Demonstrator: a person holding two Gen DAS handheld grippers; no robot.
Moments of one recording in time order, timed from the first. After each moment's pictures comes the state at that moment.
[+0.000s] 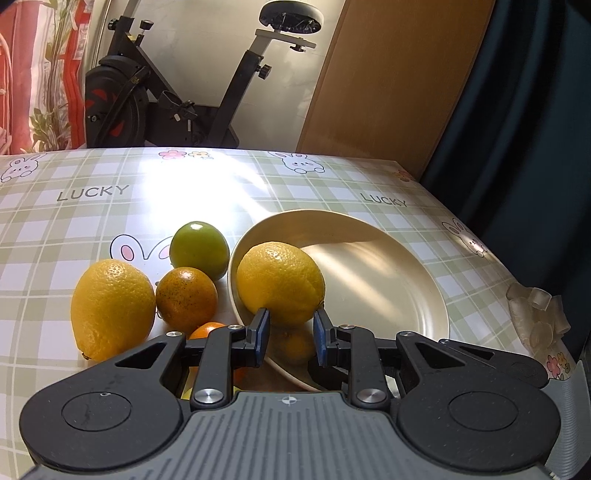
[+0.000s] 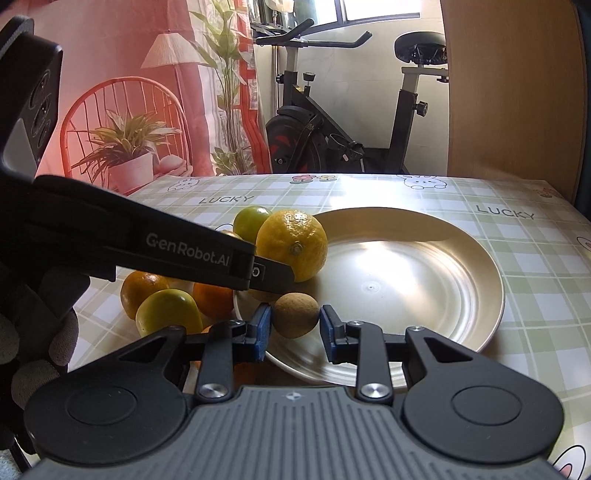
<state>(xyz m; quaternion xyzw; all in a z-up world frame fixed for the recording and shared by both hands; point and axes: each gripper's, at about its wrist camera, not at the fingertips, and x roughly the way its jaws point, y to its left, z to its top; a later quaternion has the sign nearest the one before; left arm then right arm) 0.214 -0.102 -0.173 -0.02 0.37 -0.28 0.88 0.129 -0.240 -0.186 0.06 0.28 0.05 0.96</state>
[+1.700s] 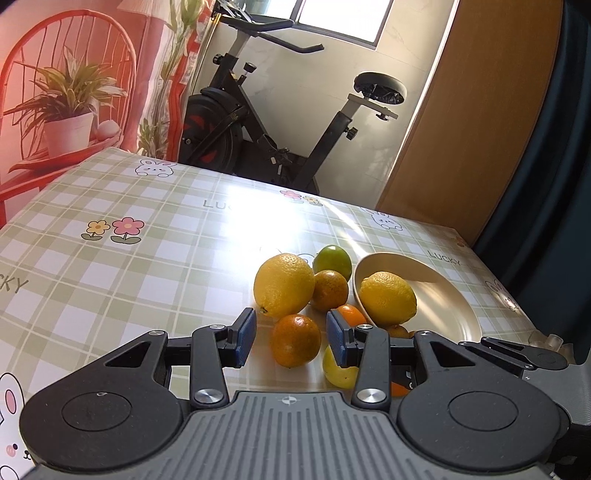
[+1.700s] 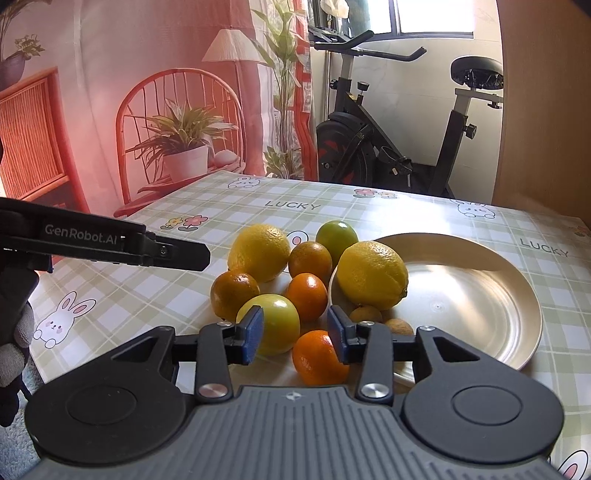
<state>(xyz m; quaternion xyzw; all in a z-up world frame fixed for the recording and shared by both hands) 0.145 0.002 -0.144 -0.08 0.32 -0.16 0.93 0.111 -0.191 -0.156 0.02 0.28 0.11 0.95</state>
